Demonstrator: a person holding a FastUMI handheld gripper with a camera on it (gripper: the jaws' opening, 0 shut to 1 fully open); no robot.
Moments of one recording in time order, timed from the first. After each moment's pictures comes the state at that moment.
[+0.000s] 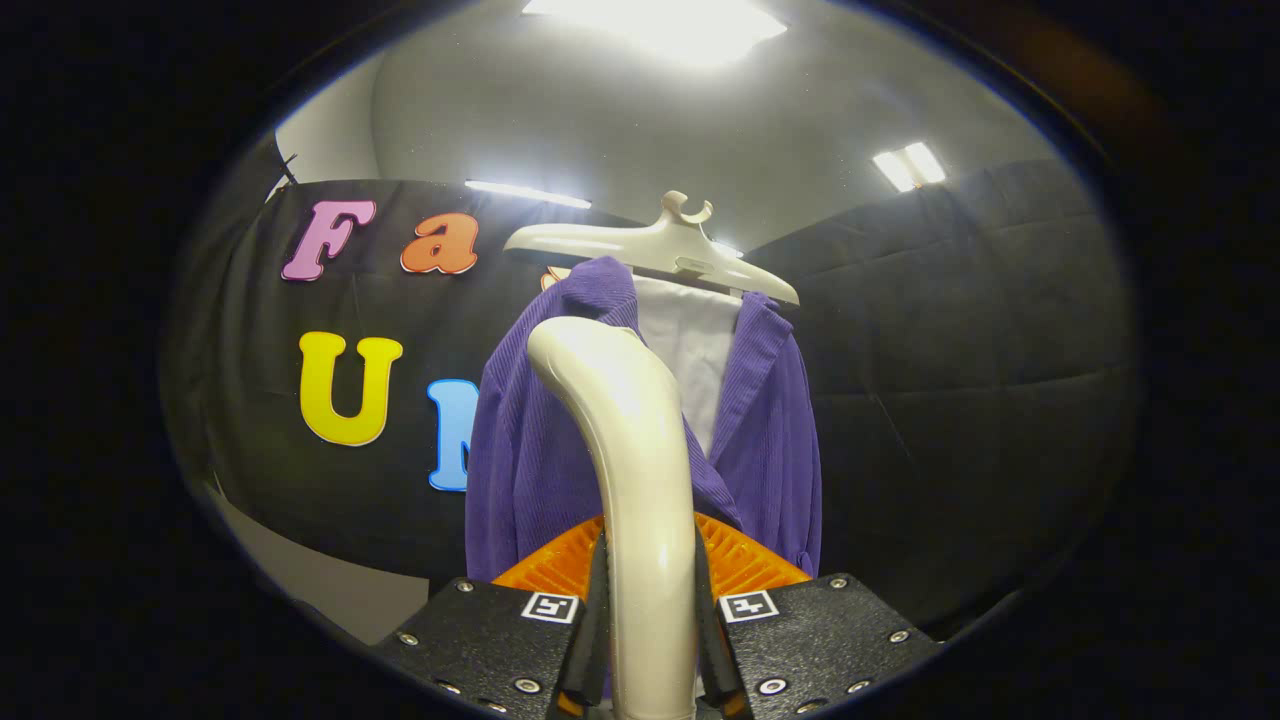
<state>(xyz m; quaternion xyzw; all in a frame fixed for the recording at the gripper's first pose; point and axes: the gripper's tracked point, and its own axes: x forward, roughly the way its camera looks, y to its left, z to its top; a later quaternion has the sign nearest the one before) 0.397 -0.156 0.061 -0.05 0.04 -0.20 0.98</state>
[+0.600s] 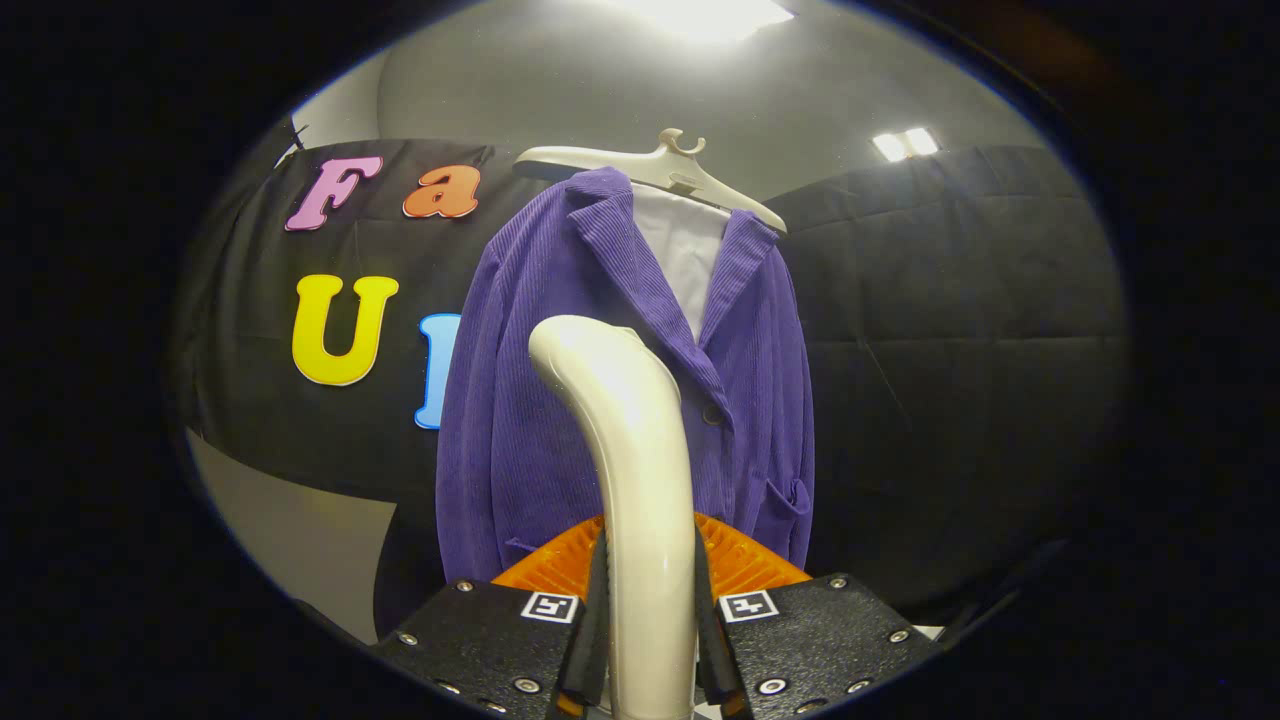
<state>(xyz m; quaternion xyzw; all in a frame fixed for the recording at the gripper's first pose) 0.364 -0.160 -0.037 -0.06 0.09 -0.21 0.97</state>
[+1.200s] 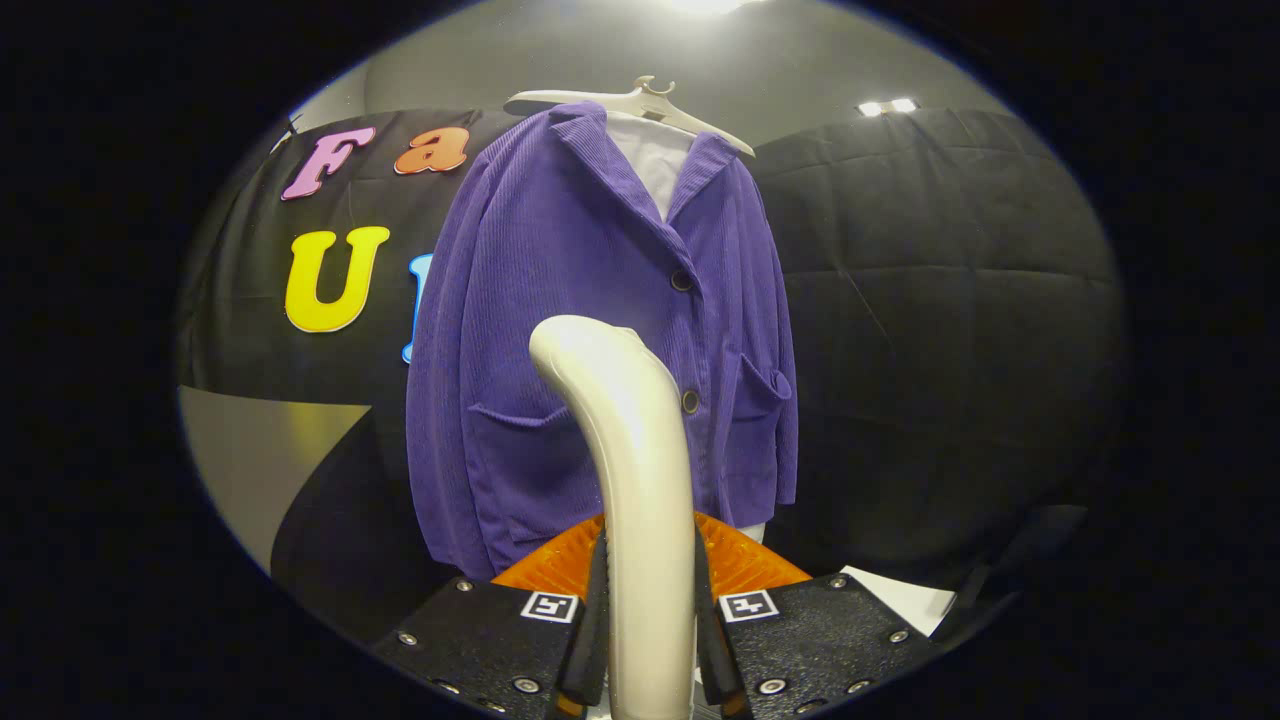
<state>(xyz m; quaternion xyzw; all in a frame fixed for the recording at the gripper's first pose) 0.313 -0.176 -0.146 -0.03 0.15 -0.23 0.96</state>
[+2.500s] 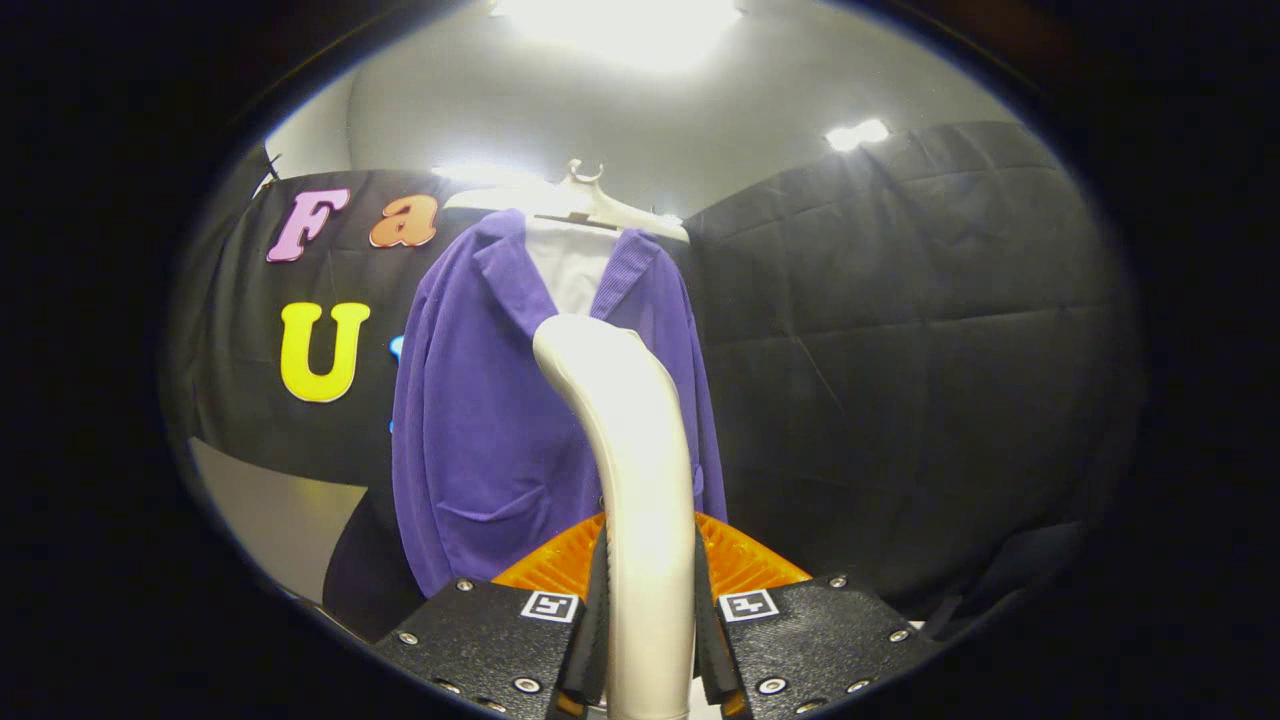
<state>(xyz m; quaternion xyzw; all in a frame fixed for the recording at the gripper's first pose) 0.260 -0.230 0.011 -0.03 0.04 -0.25 0.97</state>
